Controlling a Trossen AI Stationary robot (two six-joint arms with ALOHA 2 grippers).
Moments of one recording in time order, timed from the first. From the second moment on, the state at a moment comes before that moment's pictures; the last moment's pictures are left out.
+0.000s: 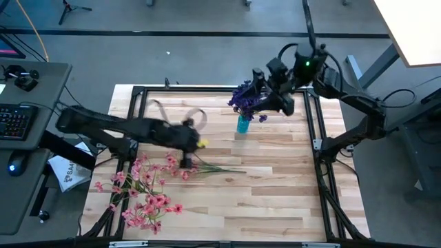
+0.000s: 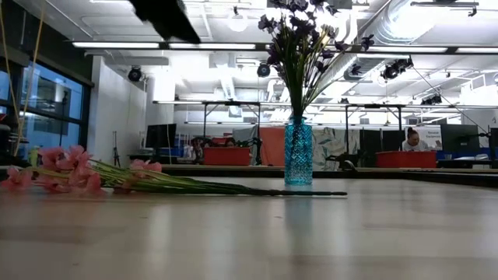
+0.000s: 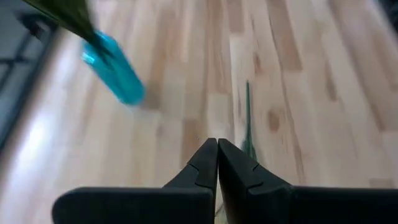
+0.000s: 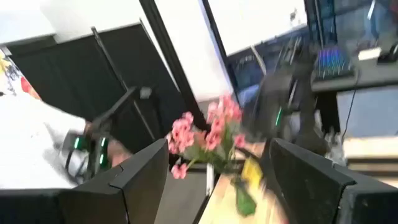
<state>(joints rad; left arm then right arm) -0.13 1.27 1.06 -0.54 -0.20 -0.02 -0.32 1.40 1.72 -0.36 -0.82 0.31</state>
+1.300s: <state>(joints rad) -0.05 0.66 1.06 -0.61 -0.24 -0.31 0.13 2.22 1.72 -0.62 -0.10 0.18</state>
